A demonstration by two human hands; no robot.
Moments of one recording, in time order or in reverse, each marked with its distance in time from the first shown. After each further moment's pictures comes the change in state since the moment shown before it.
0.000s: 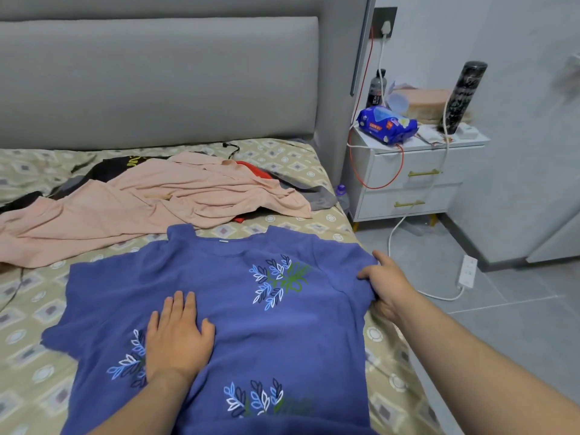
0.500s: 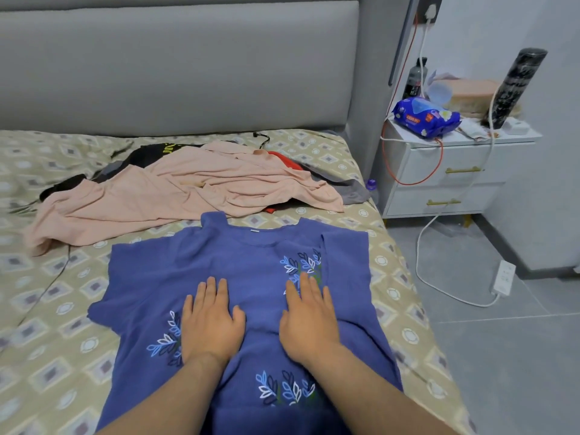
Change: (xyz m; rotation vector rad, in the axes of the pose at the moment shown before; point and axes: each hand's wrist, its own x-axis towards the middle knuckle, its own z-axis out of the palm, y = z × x) left_hand -0.003 0.003 -0.001 -0.026 0.007 0.011; right_hand -0.055 0.098 0.129 -1.392 -0.232 -0.645
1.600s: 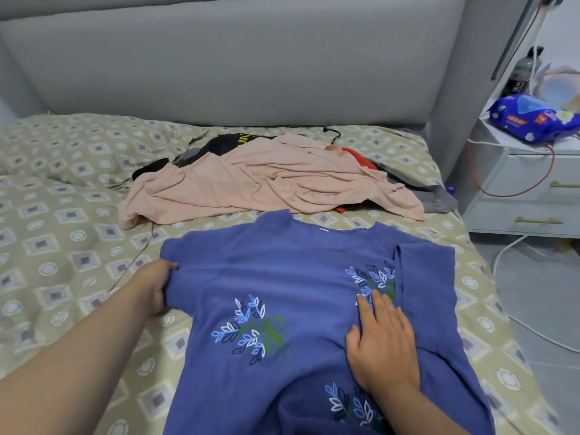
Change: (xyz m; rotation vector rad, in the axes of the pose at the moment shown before) left_hand 0.085 -0.186 -0.082 -1.333 -0.093 -0.884; right_hand 0.006 -0.002 0.040 -0.095 0.186 0.075
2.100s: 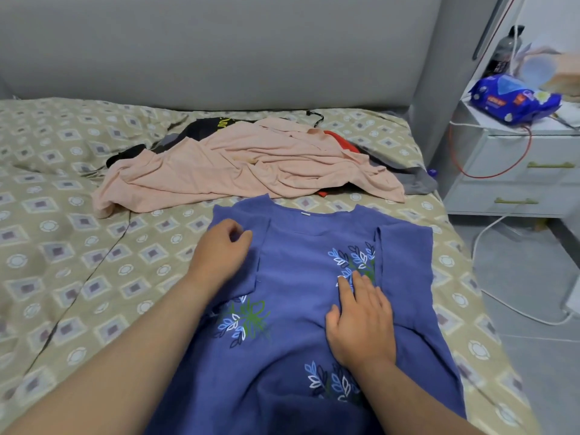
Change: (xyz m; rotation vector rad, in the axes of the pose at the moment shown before) left_hand -0.064 -0.023 0.107 0.748 -0.079 0.894; right_hand 0.000 0.002 0.002 0.046 0.007 -0.008
